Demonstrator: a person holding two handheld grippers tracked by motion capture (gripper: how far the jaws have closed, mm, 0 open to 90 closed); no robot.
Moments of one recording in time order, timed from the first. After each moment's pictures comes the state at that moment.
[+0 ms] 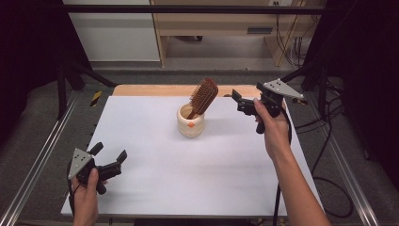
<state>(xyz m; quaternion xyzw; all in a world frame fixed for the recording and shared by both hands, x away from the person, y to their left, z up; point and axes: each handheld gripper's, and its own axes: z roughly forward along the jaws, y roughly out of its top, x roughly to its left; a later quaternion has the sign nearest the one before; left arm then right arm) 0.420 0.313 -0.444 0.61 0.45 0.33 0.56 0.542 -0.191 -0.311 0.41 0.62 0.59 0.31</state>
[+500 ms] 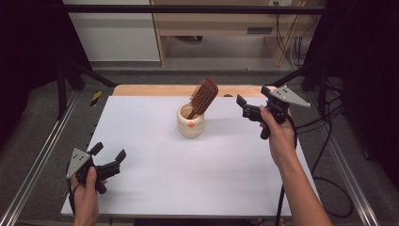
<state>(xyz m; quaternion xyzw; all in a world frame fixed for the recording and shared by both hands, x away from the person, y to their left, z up) 0.423 0.318 -0.448 0.60 0.46 0.32 0.57 0.526 -0.203 -0.319 0.41 0.61 0.59 0.32</state>
